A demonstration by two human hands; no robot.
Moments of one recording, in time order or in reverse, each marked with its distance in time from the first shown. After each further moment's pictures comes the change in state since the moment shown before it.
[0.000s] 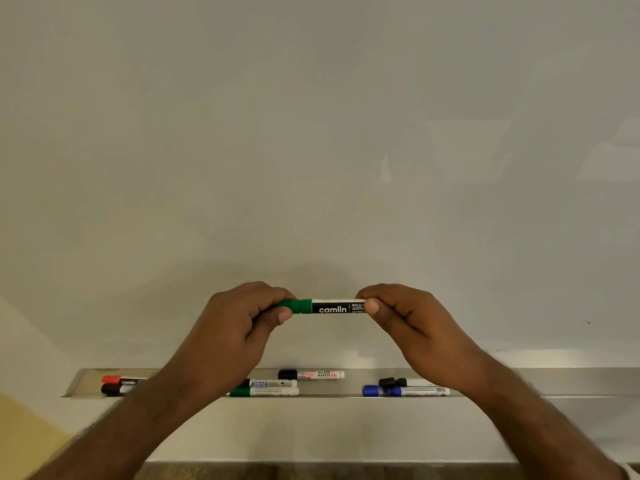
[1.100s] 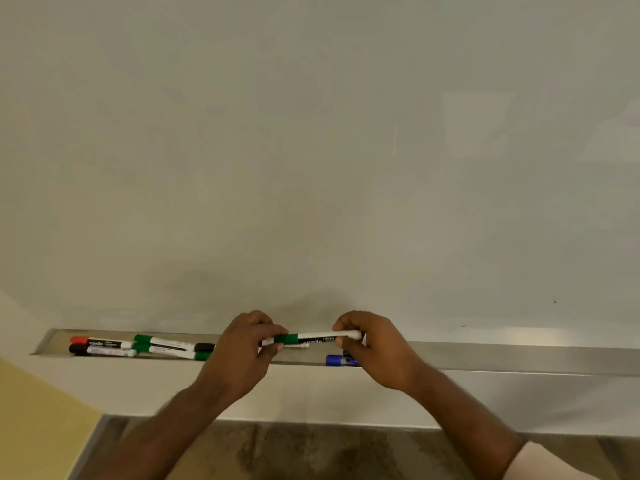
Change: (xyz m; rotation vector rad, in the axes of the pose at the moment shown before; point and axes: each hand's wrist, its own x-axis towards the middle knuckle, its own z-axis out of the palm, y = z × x) left_hand -0.037 -0.061 0.148 0.155 -0.127 -0.202; right_hand -0.057 0.131 0.031 0.019 -0.133 0.332
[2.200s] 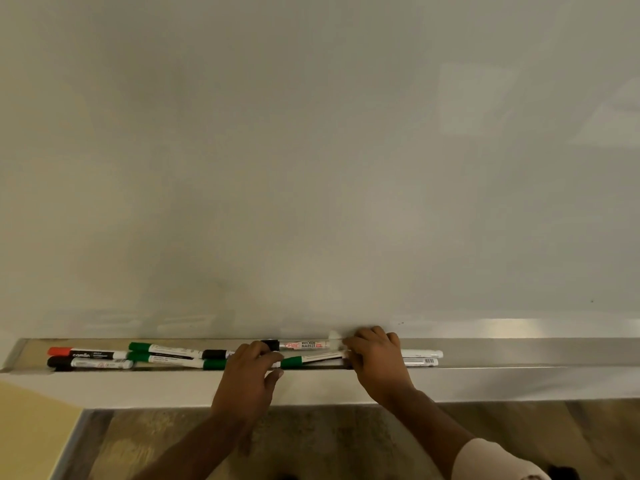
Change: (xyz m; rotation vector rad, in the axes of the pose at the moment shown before) left_hand -0.015 -0.102 0.064 0.044 -0.077 -0.138; right_hand 0.041 0.069 0.096 -0.607 0.132 0.075
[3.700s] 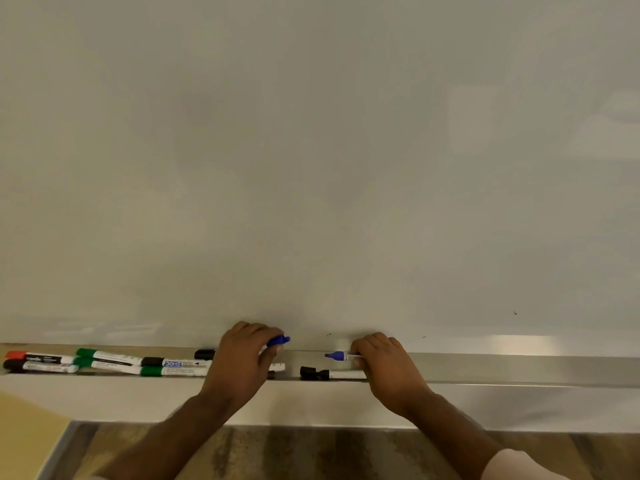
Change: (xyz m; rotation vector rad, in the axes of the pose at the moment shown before) left_hand 0.040 0.139 0.009 0.059 0.162 0.155; right_hand -0.033 0.132 -0.085 -0.005 -0.066 -0.207
